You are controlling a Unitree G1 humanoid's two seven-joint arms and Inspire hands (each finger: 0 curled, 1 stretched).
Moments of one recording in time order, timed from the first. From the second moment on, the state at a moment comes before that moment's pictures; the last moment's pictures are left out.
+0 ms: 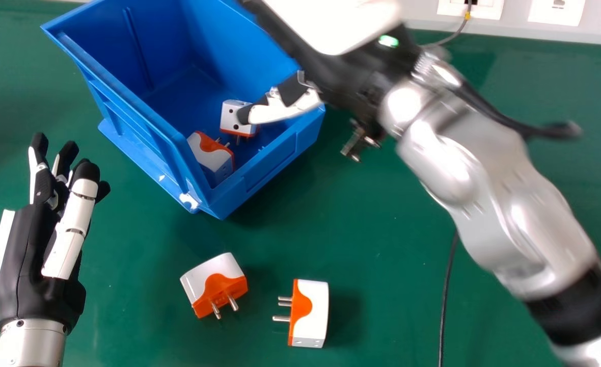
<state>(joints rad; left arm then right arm) 0.25 0.16 0.33 -0.09 -0.26 -0.17 -0.23 -0.55 -0.34 0.42 -0.27 -0.88 0.06 0.18</state>
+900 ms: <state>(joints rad) 0.28 0.17 0.34 -0.08 -0.27 -0.17 -0.24 0.48 -0.46 0.10 -0.64 -0.70 -0.32 0.12</state>
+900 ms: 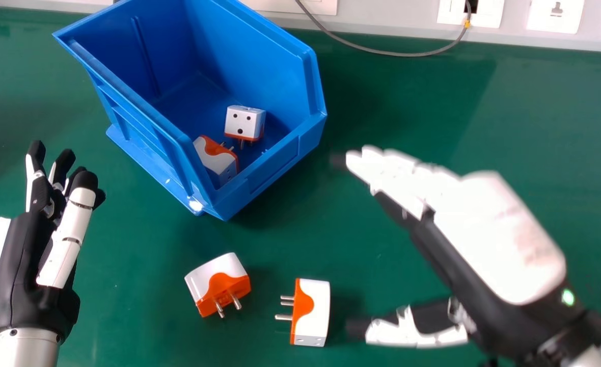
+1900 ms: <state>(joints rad) 0.28 0.17 0.34 -0.09 -0.27 -0.16 -0.24 0.32 -0.38 0.30 -0.34 -0.88 -0.33 0.07</state>
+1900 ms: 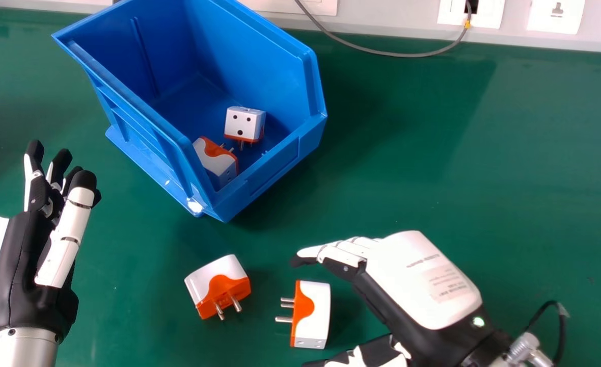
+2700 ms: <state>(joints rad) 0.26 0.17 0.34 -0.12 -0.28 -0.13 -0.21 0.20 -0.37 0.38 -0.21 -0.88 -0.28 0.08</state>
